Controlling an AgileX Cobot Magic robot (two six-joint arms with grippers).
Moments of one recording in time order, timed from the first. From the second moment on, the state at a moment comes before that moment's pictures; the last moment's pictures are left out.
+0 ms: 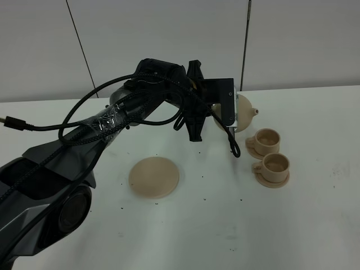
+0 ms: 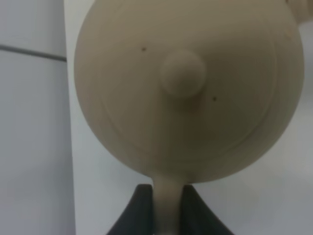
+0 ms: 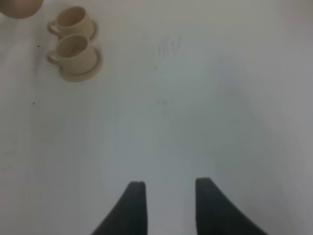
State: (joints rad) left arm -0.52 2.51 -2.27 0.00 0.64 1.22; right arm -0.02 0.05 -0.48 0.09 1.07 0.05
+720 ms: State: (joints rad) left arm -0.57 2.51 -2.27 0.15 0.57 1.25; right arm -0.02 0.05 -0.48 0.09 1.07 0.05
